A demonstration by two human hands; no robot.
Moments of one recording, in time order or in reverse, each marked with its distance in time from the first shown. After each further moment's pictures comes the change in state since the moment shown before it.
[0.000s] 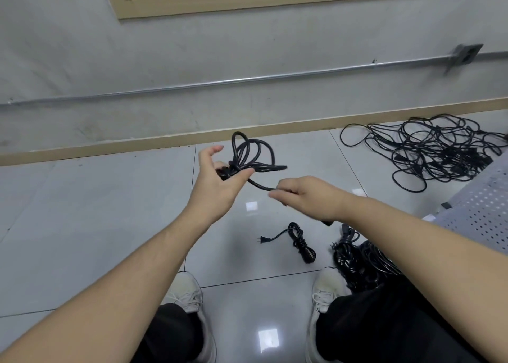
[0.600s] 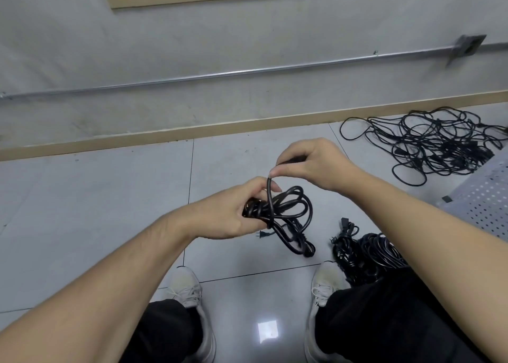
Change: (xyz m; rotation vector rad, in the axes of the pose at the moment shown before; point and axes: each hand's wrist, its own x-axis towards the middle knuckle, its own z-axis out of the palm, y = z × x) left_hand -0.014 0.006 -0.009 0.323 -0.846 0.214; right_hand 0.011 -0.008 -0.026 0.288 0.297 -0.124
